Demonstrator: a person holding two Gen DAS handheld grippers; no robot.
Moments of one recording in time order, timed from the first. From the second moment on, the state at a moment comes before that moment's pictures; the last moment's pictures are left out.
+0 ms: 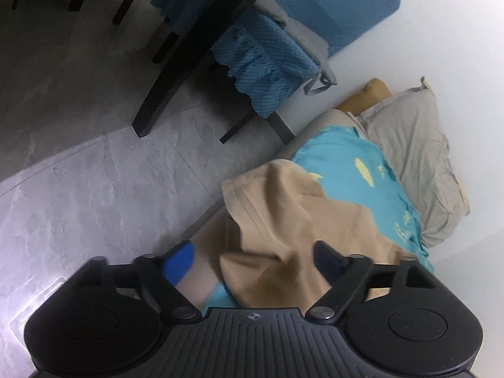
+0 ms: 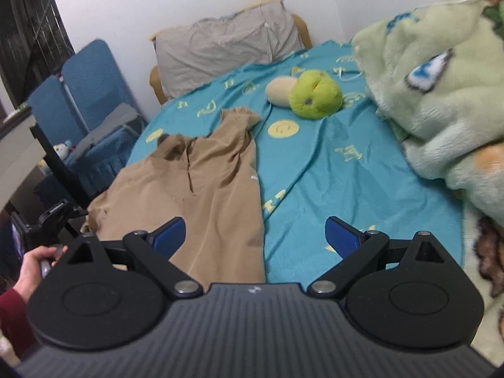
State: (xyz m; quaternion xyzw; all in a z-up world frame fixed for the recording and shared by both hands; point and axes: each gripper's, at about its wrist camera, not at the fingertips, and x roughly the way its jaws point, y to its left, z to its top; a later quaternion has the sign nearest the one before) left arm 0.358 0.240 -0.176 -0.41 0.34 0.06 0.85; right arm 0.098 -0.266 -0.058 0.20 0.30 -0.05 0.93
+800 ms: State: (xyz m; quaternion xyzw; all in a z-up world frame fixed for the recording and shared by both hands) left arm 0.330 -0.092 -0.005 0.03 0.27 -0.17 0.95; right arm 0.078 -0.307 -0.050 0.25 0.28 -0.11 0.92
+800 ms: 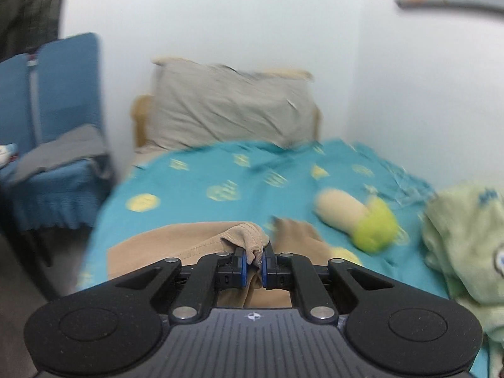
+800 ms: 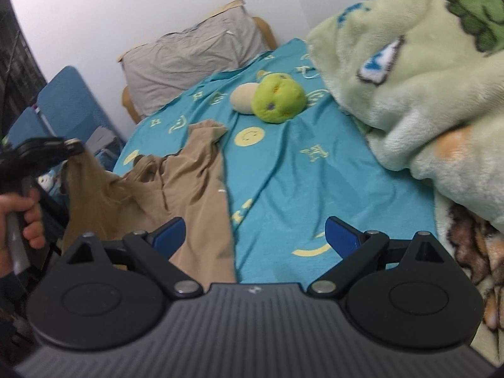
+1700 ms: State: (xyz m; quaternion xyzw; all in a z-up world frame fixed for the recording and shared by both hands) left arm 0.061 -0.009 0.007 0.02 0.23 -0.14 0.96; right arm 0.059 -0.268 -0.029 0.22 0.22 0.01 0.95
